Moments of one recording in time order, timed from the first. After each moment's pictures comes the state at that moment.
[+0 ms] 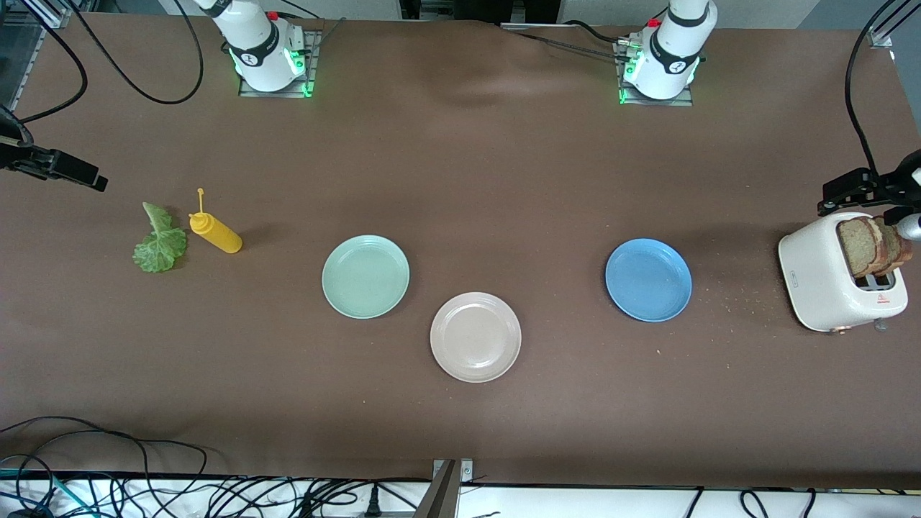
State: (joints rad) left arm 0.18 0.18 -0.11 -1.41 0.04 1.53 0.21; right arm -0.07 0.08 -0.01 -1.54 0.02 1.52 0.11
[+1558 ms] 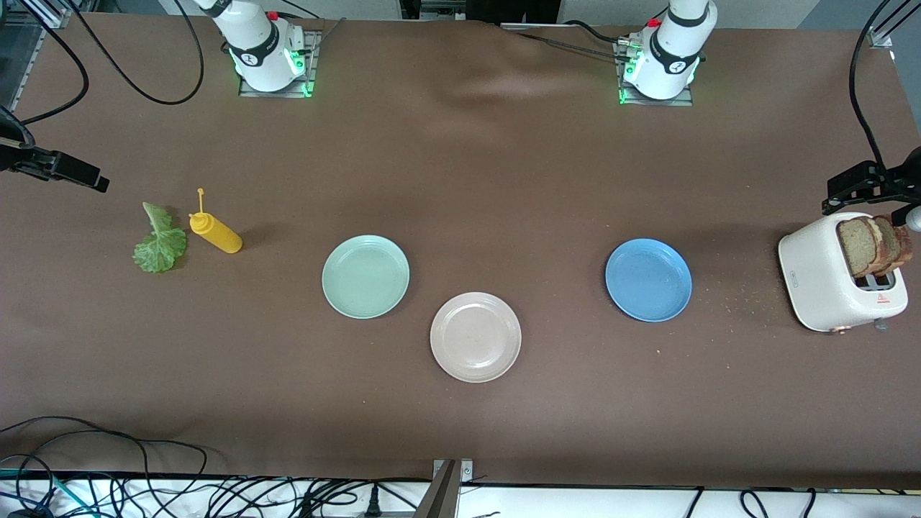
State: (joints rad) left arm 0.17 0.18 -0.12 -1.37 0.04 1.53 0.22; right arm -0.07 0.08 -0.01 -1.54 0.02 1.52 0.11
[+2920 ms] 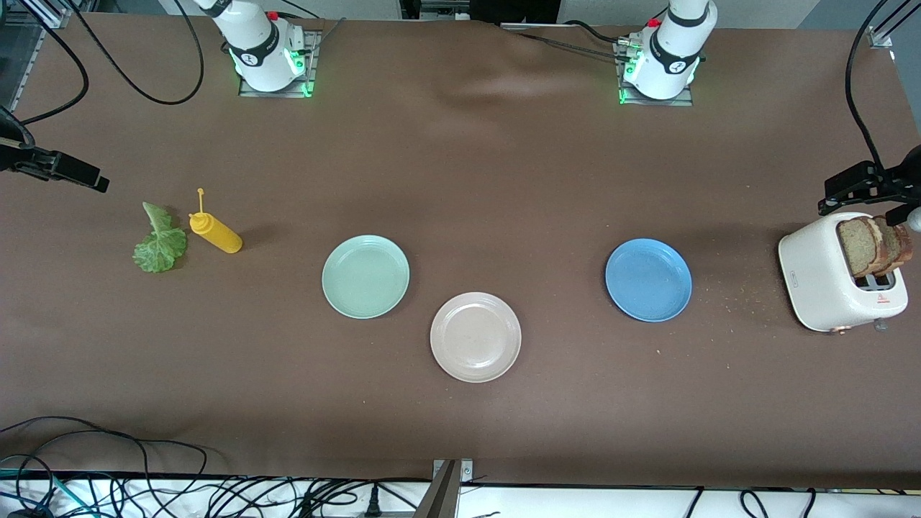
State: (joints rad) left arm 0.17 0.18 -0.12 -1.37 0.01 1.53 0.19; right arm -0.07 0.08 -0.01 -1.54 0.02 1.52 0.12
